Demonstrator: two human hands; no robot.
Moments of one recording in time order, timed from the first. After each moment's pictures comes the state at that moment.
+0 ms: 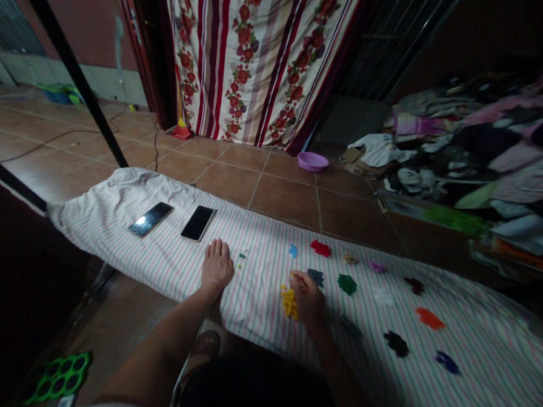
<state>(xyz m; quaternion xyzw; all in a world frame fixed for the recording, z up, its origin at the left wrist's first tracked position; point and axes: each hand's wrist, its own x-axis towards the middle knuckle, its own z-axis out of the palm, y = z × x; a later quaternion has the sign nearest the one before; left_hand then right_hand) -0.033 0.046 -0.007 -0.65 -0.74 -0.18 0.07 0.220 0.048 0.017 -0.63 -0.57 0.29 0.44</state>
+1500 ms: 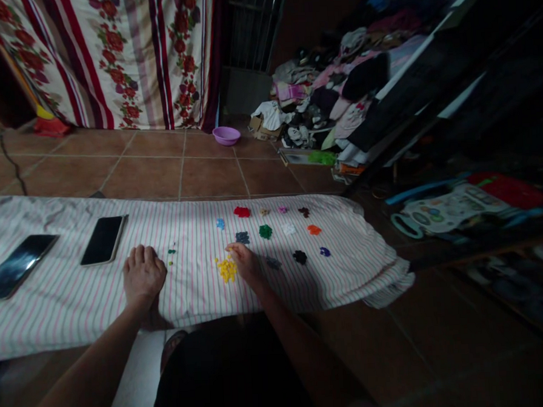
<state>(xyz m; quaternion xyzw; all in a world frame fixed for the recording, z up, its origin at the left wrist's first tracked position) -0.025 0.038 0.021 -0.67 -0.73 -0.15 0.08 0.244 0.036 0.001 -0.59 -0.60 0.32 0.45</state>
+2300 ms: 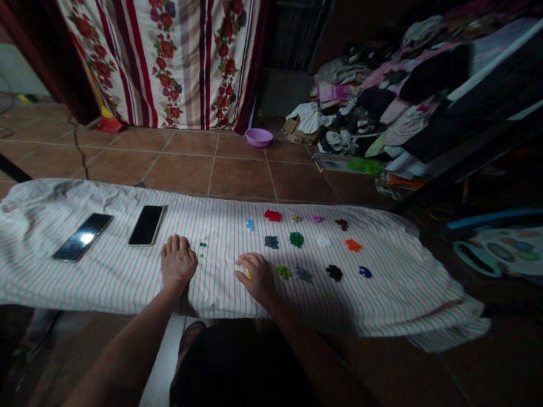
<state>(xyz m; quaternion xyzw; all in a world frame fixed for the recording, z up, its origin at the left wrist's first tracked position) -0.028 0.043 0.013 -0.66 -0.73 -0.15 0.09 0.211 0.021 -0.002 -0.50 -0.78 0.14 0.35</state>
